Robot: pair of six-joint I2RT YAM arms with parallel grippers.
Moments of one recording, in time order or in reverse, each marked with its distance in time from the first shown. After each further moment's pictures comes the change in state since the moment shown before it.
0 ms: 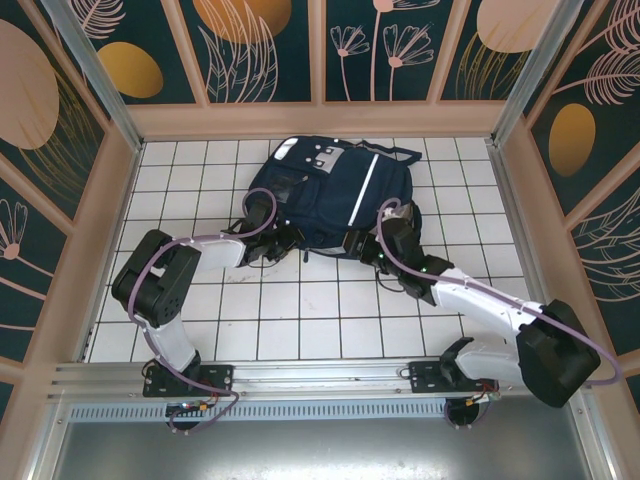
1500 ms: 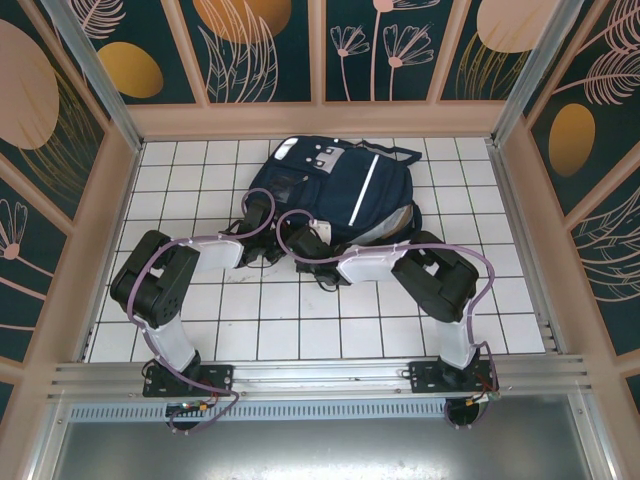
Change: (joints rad) left arm 0.012 -0.008 -0.019 0.029 0.031 0.016; right arm 0.262 0.750 0.483 -0.091 0.328 0.039
